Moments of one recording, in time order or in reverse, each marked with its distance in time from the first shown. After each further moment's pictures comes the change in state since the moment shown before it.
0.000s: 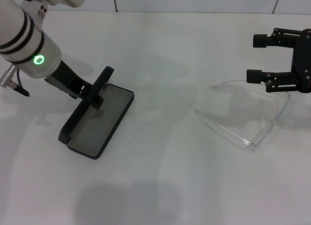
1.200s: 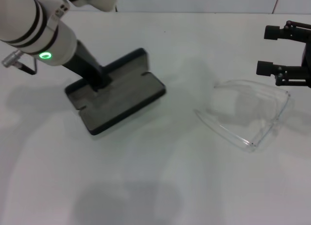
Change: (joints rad) left arm 0.064 -0.005 0.123 0.183 -0.026 -0.082 0.368; right arm -0.024 -0.006 0.033 0.047 0.063 -0.008 -0.060
